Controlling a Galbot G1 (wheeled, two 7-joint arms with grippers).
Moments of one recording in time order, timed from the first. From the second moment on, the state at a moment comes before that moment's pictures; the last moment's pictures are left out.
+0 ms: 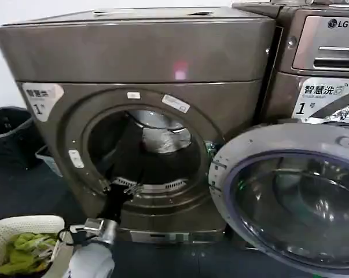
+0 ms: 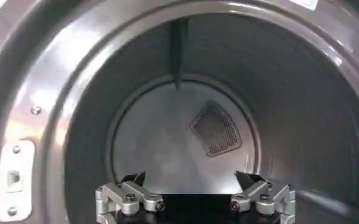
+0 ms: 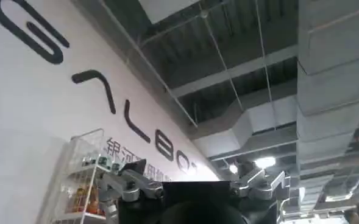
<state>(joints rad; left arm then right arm) 1.15 -1.13 -0.26 -1.98 -0.24 0.02 -0.24 -2.02 0.67 2.88 1.55 0.85 -0.37 -0.13</state>
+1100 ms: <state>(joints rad) 1.14 -1.13 -0.25 -1.97 -0.24 0.02 -0.24 -2.03 0.67 2.89 1.55 0.85 -0.36 -0.13</state>
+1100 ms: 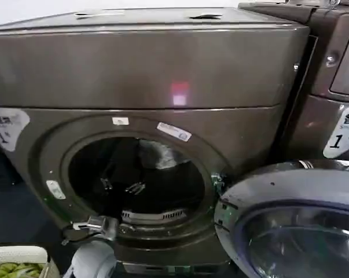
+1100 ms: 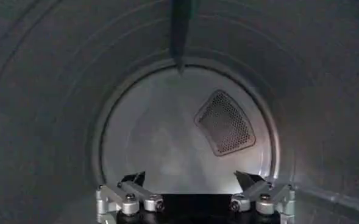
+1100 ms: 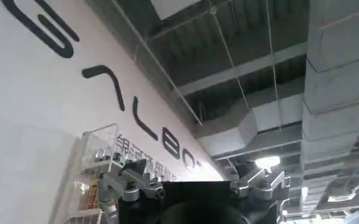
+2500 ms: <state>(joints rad) 0.99 -1.22 -0.21 -1.79 -0.24 0.02 -0.24 -2.04 0.68 2.91 1.58 0.78 -0.36 -0.17</state>
